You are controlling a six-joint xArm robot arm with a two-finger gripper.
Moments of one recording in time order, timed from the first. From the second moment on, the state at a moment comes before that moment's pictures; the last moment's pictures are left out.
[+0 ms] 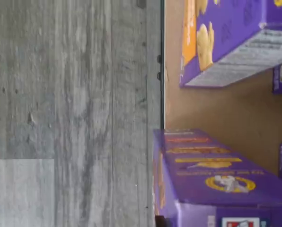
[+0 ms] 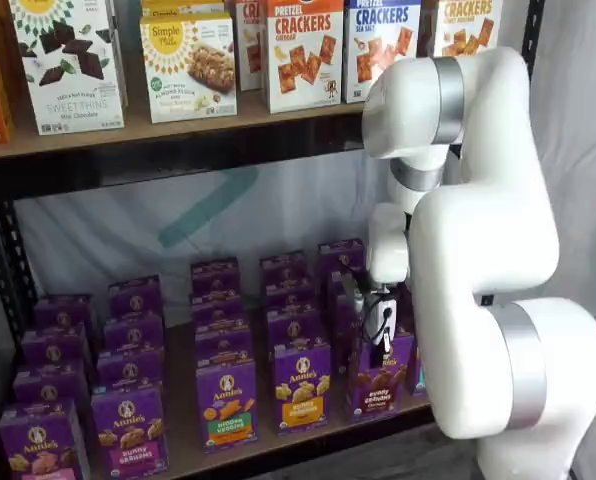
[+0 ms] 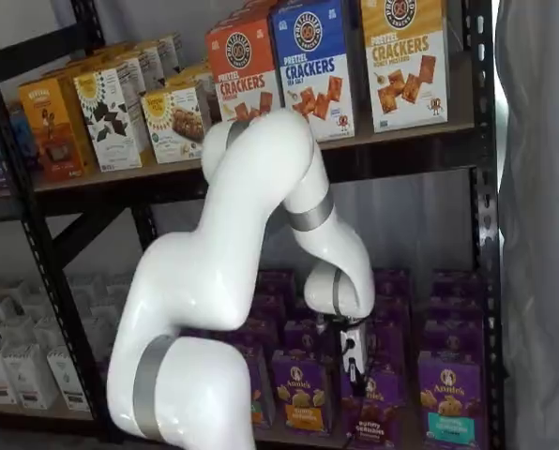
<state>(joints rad) -0.14 0.89 -1.22 0.06 0.28 -1.76</state>
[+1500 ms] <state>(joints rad) -0.12 0.47 -0.75 -0.05 0.26 -1.63</state>
